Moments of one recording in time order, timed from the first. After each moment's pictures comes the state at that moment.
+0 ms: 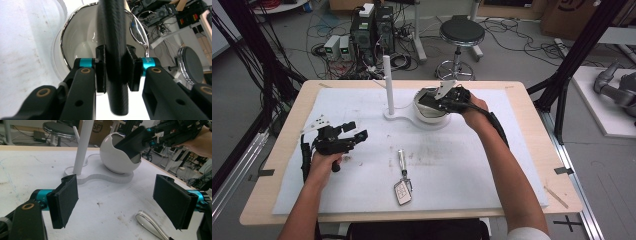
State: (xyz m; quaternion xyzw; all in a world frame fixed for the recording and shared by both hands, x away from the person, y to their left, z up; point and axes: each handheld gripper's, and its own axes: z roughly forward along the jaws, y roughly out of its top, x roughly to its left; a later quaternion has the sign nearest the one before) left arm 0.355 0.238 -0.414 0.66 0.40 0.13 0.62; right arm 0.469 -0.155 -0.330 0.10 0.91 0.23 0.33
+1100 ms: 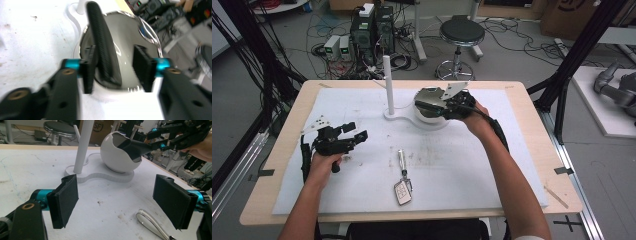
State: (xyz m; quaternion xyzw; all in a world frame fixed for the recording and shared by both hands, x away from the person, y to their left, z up) left arm 0.354 0.238 -0.414 0.66 0.40 0.13 0.62; right arm 0.455 -0.171 -0.335 0.16 0.89 0.32 0.28
